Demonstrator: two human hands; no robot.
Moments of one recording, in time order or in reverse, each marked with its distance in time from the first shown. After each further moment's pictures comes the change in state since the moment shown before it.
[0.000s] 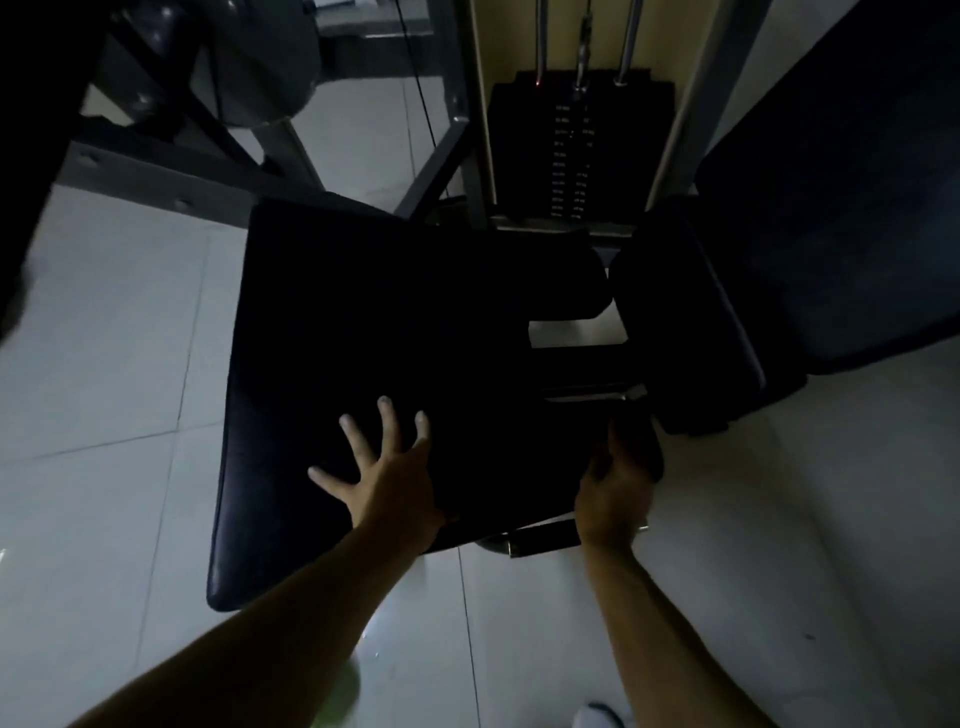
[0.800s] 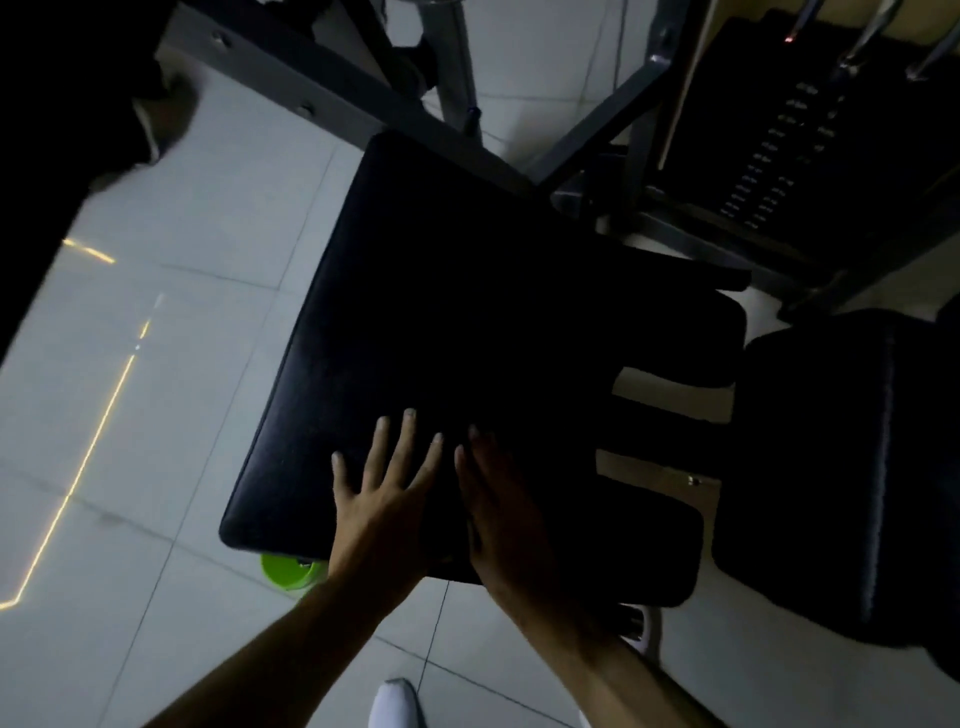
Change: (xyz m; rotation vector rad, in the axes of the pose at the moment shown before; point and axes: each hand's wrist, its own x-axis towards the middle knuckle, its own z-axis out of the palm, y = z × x) left_hand -0.017 0.002 -0.009 -0.008 -0.018 -0.145; right_hand -0.001 -0.088 0.030 0.025 -0.846 -0.921
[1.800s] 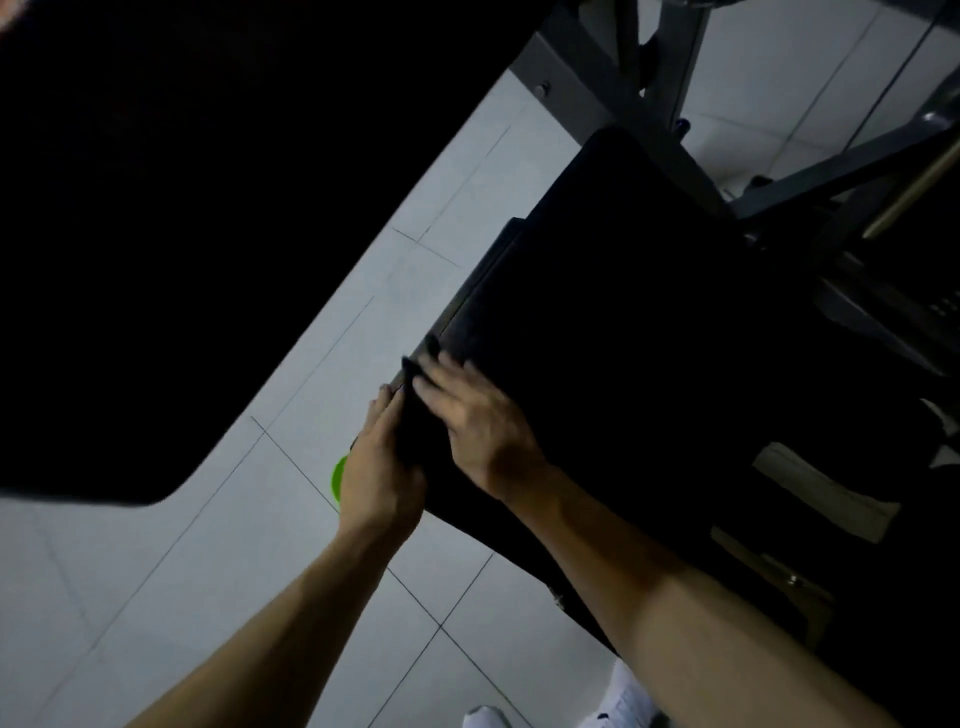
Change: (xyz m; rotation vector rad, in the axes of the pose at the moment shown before) left_hand -0.038 -0.072 -0.023 -0.800 0.474 -0.581; right_hand 0.145 -0.093 0.048 0.176 -0.366 -0.343
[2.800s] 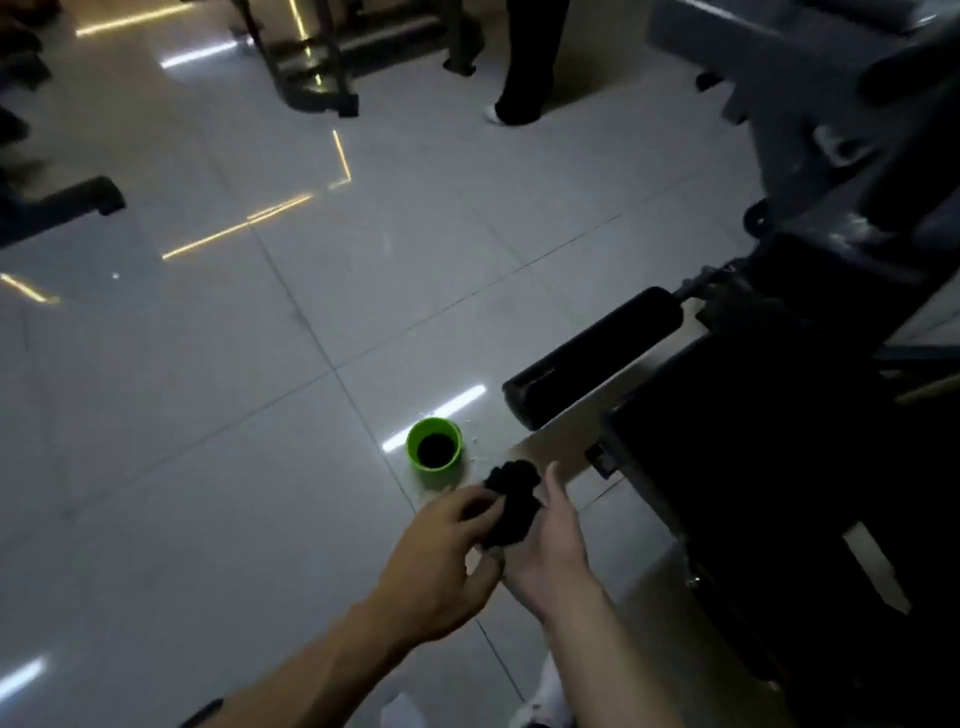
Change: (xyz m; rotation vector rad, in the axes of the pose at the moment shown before) left_hand -0.161 -0.253 -0.195 -0.227 -0.145 0.380; right_hand -0.070 -0.333 0.127 1.664 -0.013 1.328
